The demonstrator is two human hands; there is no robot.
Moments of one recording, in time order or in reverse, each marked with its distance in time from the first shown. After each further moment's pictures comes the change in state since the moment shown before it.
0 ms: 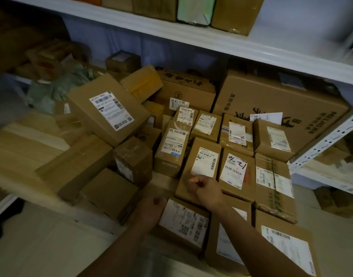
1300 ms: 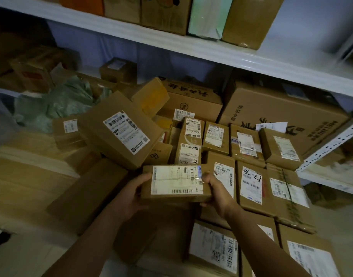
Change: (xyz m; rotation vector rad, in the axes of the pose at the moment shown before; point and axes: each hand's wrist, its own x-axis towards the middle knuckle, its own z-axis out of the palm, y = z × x) left_hand 0.078 0.046 -0.147 -0.643 -0.379 -0.159; right_hand 0.032 -0.067 0.035 0.478 -0.020 0.295
